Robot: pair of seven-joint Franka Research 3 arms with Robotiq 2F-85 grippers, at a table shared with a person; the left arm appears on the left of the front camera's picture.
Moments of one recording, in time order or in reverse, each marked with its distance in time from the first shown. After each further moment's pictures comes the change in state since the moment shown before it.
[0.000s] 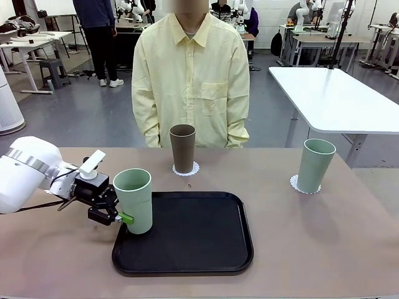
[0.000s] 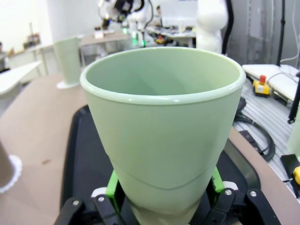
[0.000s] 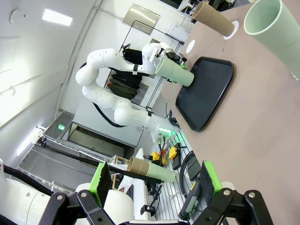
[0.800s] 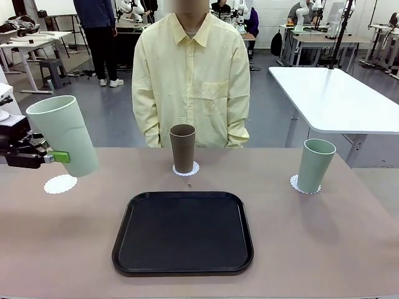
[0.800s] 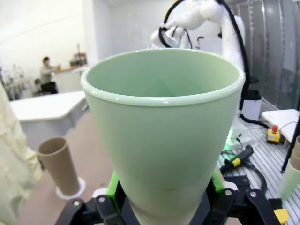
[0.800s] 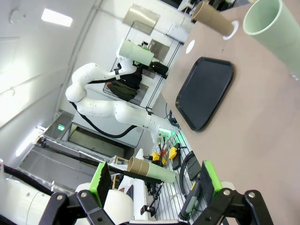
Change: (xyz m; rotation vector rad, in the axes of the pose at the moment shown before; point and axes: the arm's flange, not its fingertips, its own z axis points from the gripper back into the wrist) left arm 0.132 -0.067 0.140 0.230 -0.134 0.023; right arm -0.001 0.000 0.001 -0.001 -0.002 -0.001
